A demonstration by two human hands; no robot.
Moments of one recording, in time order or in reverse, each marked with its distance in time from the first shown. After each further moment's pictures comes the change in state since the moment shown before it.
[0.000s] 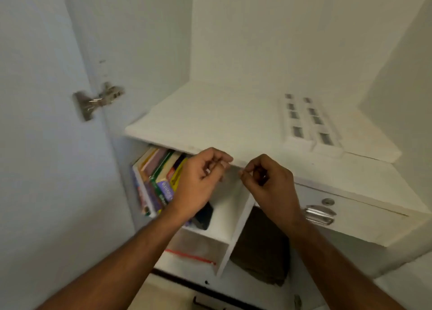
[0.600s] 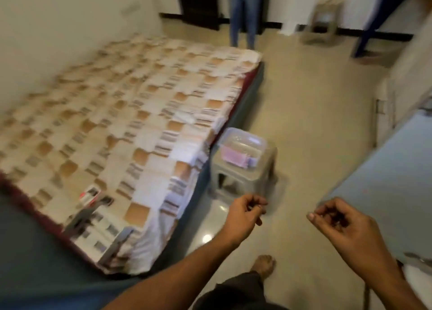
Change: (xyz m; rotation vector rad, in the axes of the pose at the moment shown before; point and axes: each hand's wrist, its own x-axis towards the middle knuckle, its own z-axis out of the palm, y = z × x) left_hand -0.582 0.080 -0.003 0.185 1.509 -0.858; right_hand -0.321 -0.184 0.130 0.563 -1.522 -0.608
